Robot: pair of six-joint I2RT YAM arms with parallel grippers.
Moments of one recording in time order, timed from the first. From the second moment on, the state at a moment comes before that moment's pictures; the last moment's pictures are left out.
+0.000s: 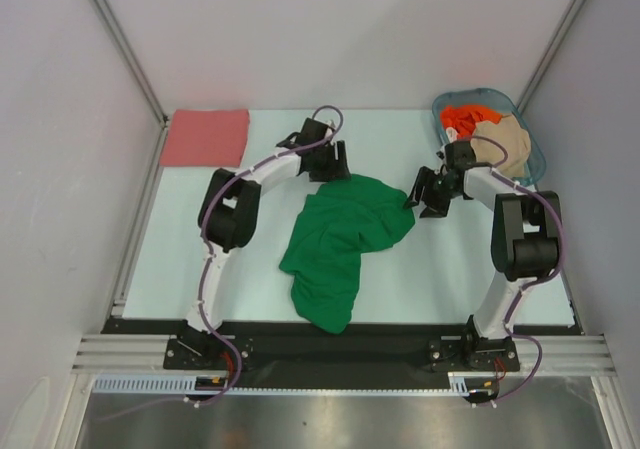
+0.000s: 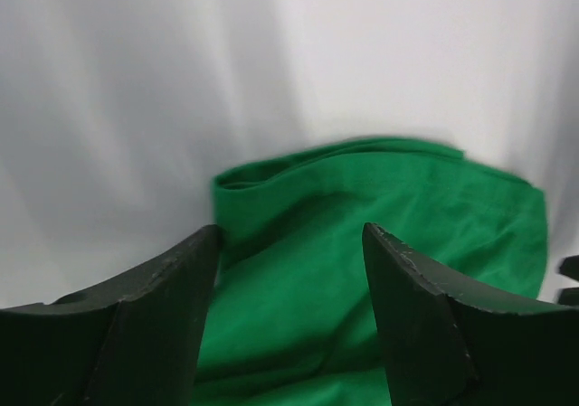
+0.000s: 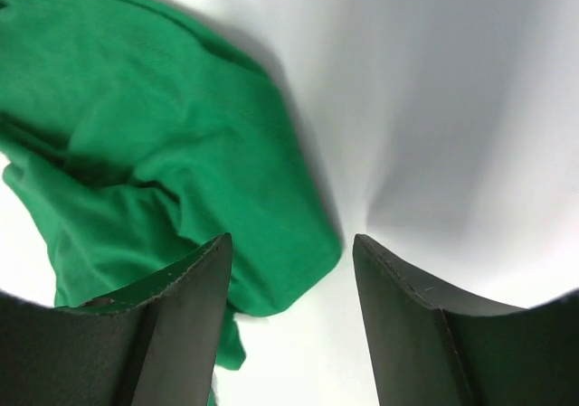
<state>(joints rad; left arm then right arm) -0.46 2.33 1.85 -0.38 0.20 -0.48 0.07 1.83 1.19 -0.49 -0.37 0.41</state>
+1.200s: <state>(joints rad) -0.38 1.60 2.38 -0.49 0.06 -0.39 0.27 1.80 2.30 -0.52 -0.22 0.56</state>
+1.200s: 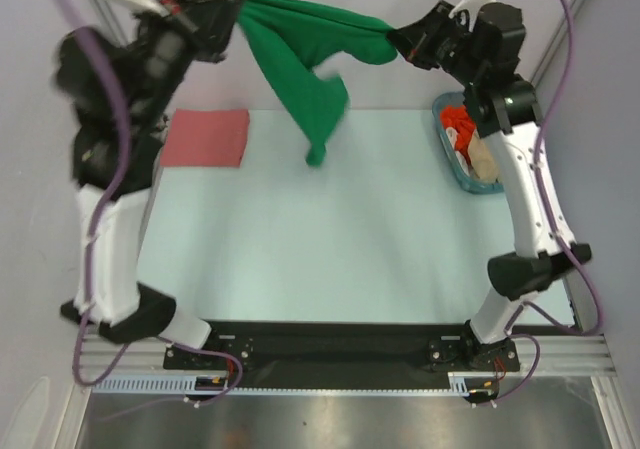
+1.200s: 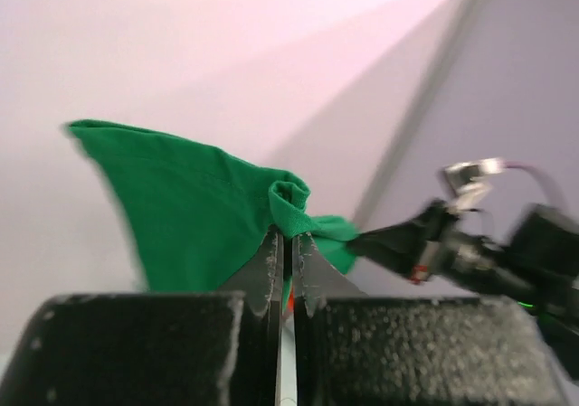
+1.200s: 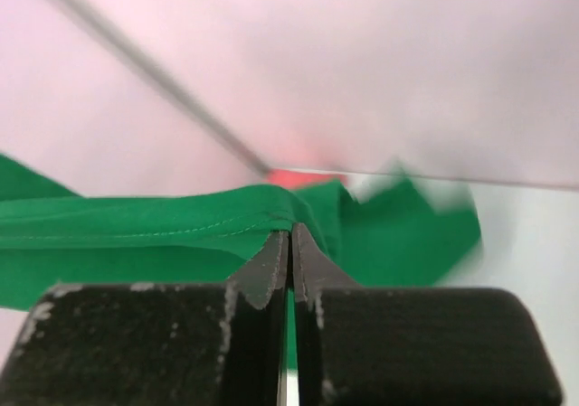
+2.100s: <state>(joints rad) -1.07 1.58 1.18 -0.26 0.17 -0.58 -0.08 1.74 1.35 -0.70 -0.03 0.36</state>
